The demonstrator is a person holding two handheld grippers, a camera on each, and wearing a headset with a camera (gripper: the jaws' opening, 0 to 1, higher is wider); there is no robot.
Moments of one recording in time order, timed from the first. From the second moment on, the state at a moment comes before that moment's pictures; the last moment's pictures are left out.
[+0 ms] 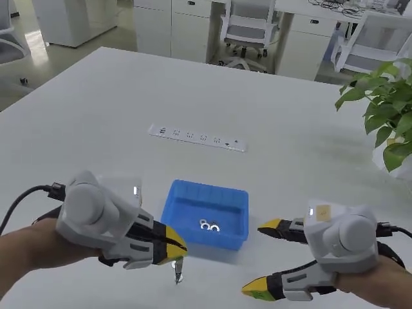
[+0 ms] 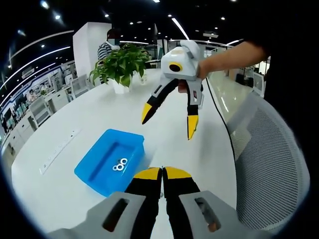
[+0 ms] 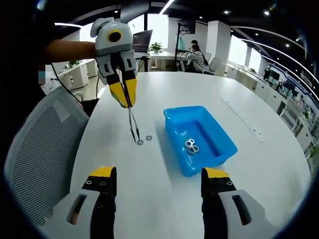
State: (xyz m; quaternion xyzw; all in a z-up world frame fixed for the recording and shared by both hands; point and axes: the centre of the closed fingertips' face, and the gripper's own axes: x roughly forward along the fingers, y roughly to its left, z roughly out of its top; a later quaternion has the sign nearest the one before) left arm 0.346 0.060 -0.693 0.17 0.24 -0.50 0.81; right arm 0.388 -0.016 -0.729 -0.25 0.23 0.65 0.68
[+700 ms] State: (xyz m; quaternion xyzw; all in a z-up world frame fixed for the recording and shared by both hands) left arm 0.350 0.059 -0.694 0.18 0.24 -0.51 0.81; right arm 0.379 0.003 -0.736 -0.25 0.23 0.67 0.66
